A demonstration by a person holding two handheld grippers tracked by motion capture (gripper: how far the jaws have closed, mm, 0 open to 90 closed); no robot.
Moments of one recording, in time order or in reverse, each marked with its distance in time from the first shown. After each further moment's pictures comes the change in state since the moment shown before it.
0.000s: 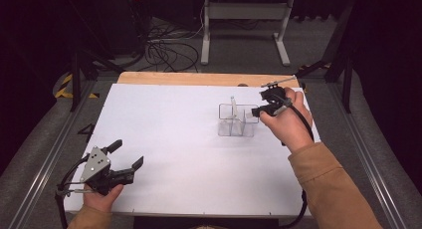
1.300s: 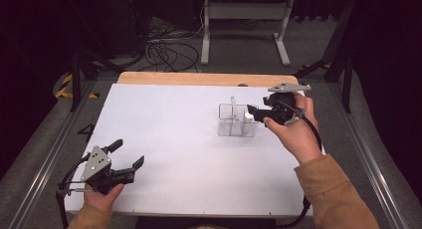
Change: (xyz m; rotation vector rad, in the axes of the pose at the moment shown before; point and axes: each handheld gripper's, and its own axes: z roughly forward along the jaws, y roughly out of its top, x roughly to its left) left arm 0.000 0.001 0.002 -0.002 -0.004 -0.004; right arm 0.002 -0.019 -0.029 -0.309 0.090 -0.131
